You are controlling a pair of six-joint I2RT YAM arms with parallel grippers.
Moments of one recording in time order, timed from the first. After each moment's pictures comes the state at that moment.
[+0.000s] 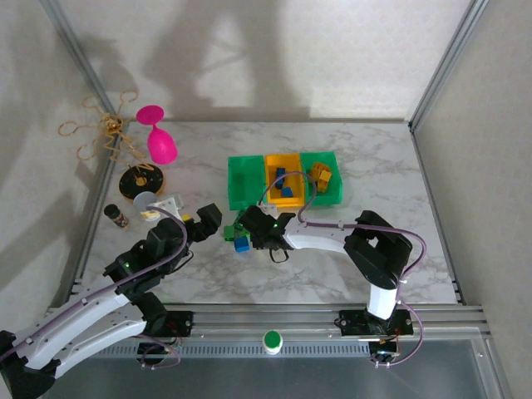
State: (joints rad) left arm -0.75 0.64 0.59 -0.38 -0.45 -0.89; right arm 1.05 1.82 1.12 -0.46 0.28 0.84
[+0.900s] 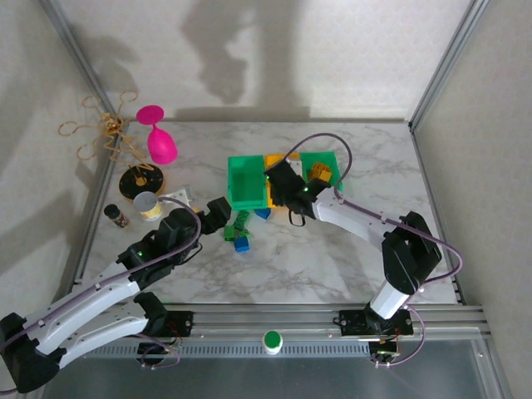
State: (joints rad) left arm -0.75 0.80 0.63 -0.28 -0.44 -0.87; right arm 0.79 1.67 1.27 -0.54 0.37 0.62
